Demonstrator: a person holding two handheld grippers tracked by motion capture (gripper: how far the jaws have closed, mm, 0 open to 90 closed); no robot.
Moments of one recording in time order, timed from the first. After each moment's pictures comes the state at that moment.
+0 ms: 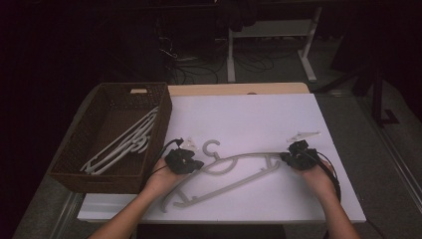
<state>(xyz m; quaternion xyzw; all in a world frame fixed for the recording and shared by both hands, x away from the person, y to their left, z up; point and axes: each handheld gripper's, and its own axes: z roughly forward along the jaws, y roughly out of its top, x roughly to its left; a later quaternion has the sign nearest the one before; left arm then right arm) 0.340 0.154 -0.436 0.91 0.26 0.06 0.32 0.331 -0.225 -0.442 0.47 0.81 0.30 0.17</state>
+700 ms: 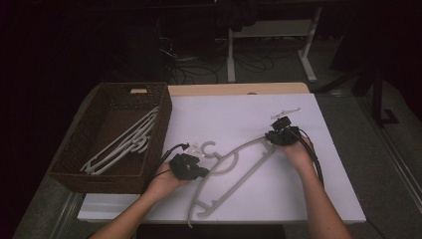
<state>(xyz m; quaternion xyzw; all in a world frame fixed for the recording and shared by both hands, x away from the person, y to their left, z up) 0.325 0.145 -0.436 0.92 0.22 0.03 0.32 0.404 -0.193 -0.434 0.48 0.80 0.31 0.18</state>
